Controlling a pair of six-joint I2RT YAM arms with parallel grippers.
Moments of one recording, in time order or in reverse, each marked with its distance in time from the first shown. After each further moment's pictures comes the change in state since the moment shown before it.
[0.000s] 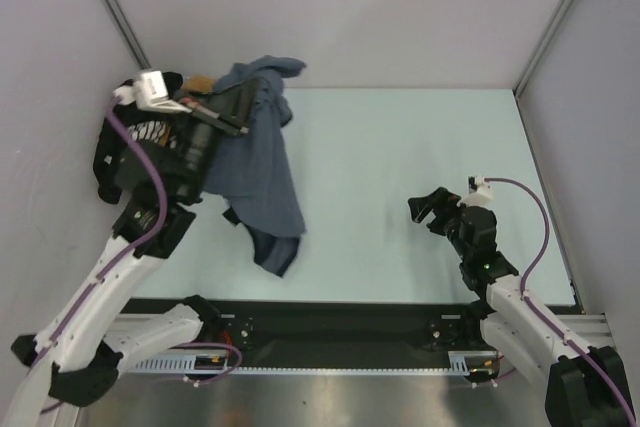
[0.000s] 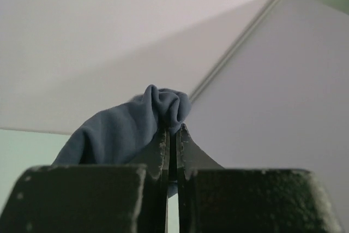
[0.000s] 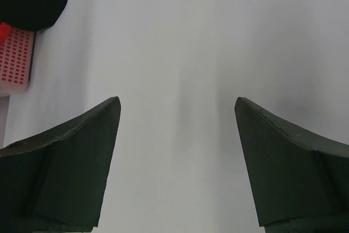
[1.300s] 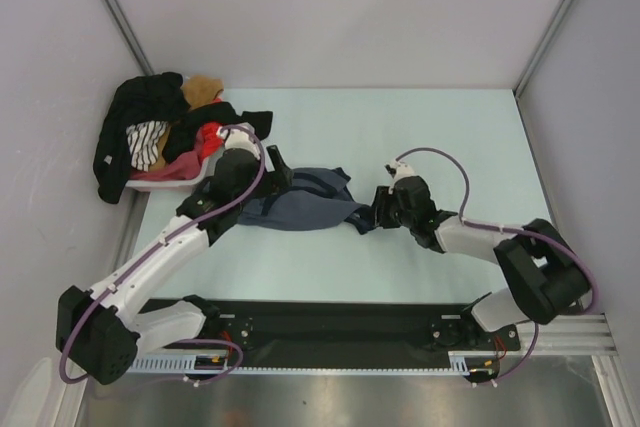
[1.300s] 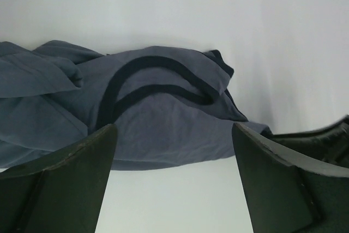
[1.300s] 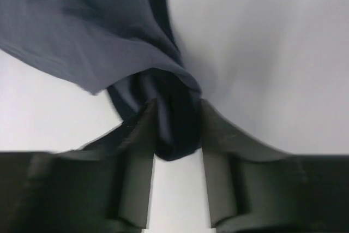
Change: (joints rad) left arm 0.061 0.193 -0.374 -0.329 0.013 0.078; right arm 0.271 0.667 0.330 0.018 -0.085 -0.174
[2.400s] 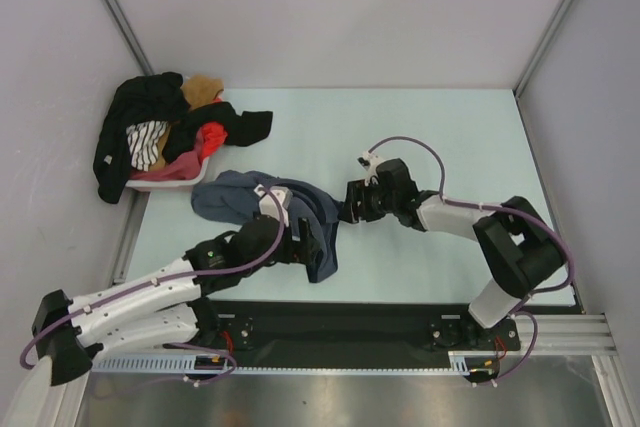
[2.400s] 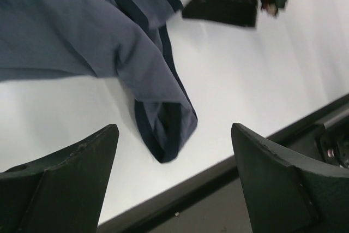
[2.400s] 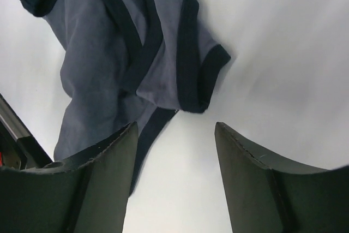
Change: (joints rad) left arm -0.457 -0.224 -0.250 -0.087 -0.047 -0.126; right arm 0.030 0.186 0.232 -0.122 -0.286 -0.076
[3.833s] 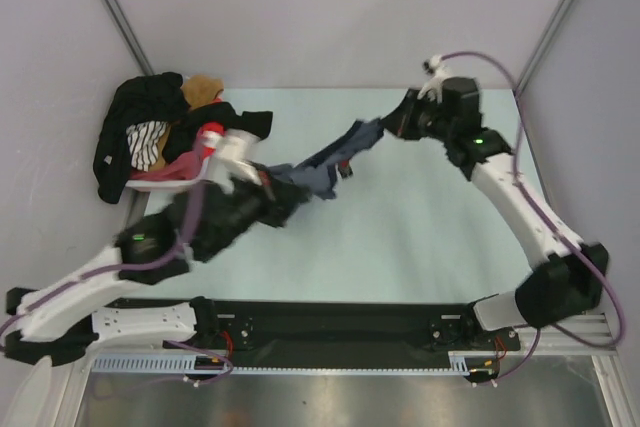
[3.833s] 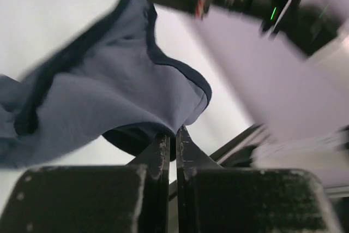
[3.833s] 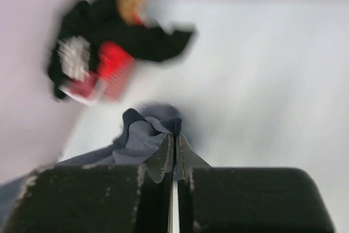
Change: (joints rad) left arm -0.213 0.045 0.606 -0.224 -0.185 0.042; right arm -0.263 -0.174 0.528 -0.410 -0.021 0.027
